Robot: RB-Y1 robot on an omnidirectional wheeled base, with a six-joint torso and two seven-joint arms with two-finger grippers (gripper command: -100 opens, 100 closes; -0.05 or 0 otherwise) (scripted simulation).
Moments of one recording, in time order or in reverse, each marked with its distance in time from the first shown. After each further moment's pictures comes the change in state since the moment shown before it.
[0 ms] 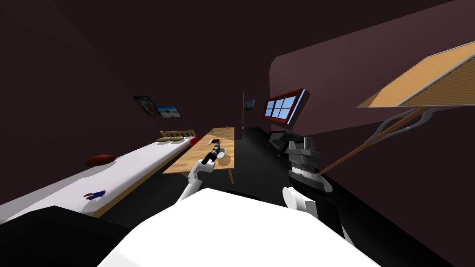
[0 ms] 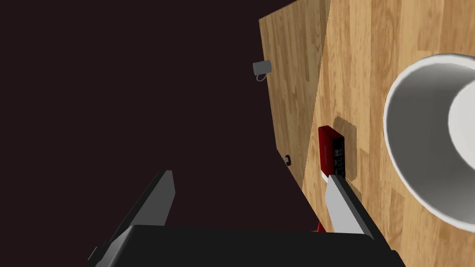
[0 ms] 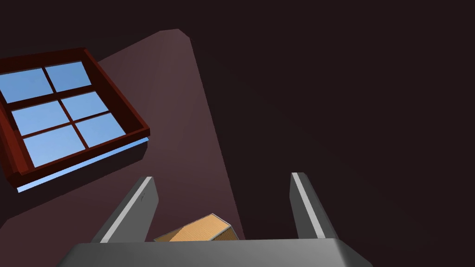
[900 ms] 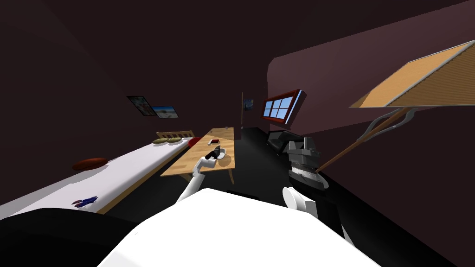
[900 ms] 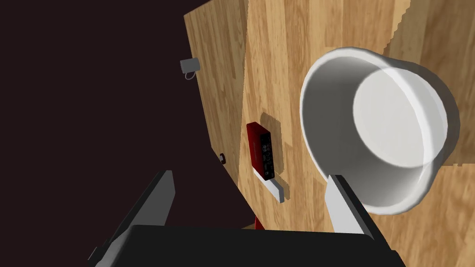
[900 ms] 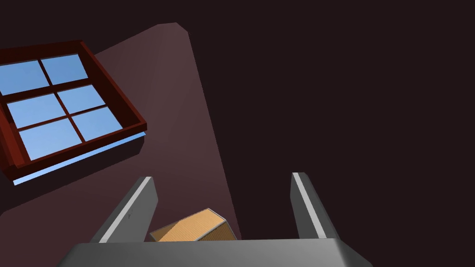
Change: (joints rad) left arm -0.100 0.010 0.017 0.126 0.025 0.237 0.050; right arm 0.000 0.000 0.000 0.000 0.000 0.000 0.000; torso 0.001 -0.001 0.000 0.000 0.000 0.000
